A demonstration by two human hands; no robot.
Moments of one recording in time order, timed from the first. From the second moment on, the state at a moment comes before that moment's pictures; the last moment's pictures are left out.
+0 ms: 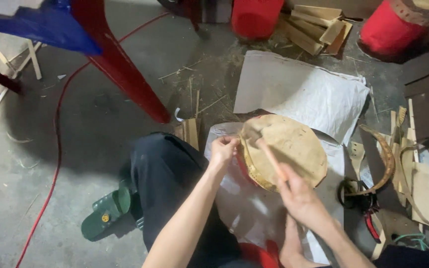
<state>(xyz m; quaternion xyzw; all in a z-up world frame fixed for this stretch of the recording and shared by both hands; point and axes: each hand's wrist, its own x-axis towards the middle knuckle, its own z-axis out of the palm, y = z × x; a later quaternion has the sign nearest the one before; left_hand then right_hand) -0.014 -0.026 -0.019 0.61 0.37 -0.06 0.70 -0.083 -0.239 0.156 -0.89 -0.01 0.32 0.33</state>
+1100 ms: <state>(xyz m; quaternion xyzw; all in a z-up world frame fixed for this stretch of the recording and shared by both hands) -0.017 -0.025 0.040 0.62 0.39 -0.12 0.67 -0.083 -0.221 0.165 -0.92 -0.05 0.28 0.26</state>
